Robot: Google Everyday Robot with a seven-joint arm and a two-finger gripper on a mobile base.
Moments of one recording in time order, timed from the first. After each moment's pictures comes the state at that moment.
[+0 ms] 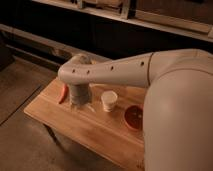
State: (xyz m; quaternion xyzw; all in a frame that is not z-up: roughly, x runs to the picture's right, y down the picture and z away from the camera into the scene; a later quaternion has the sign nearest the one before) arm -0.108 0.103 0.703 -0.26 0.23 0.64 0.68
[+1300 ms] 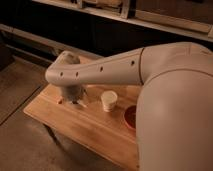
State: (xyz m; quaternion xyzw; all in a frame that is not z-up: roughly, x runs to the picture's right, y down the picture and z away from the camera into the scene) arm -0.142 0.071 0.699 -0.18 0.20 0.73 0.63
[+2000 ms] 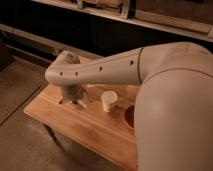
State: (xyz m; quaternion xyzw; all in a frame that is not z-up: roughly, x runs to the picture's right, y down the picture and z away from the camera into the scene) arm -0.143 0.071 0.701 -0.18 0.20 0.73 0.63
